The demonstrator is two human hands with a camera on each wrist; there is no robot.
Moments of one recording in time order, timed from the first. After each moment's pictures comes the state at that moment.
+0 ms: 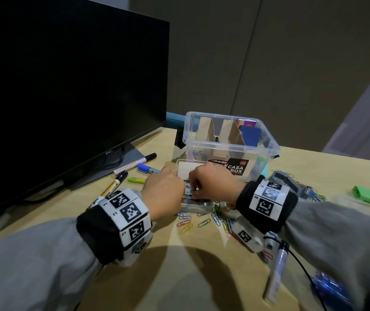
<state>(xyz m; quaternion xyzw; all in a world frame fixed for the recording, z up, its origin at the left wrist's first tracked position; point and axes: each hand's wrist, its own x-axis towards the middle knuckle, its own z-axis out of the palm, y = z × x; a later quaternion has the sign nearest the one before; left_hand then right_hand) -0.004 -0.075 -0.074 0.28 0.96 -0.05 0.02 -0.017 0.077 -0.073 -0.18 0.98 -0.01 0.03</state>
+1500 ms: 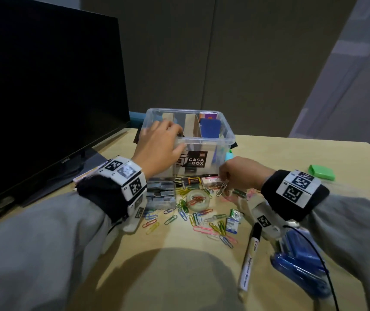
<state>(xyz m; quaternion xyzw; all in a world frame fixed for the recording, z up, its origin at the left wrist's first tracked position) -0.051 -0.001 -0.044 0.30 0.92 0.18 -0.17 0.012 0.206 -0.062 0.00 0.99 0.05 0.10</state>
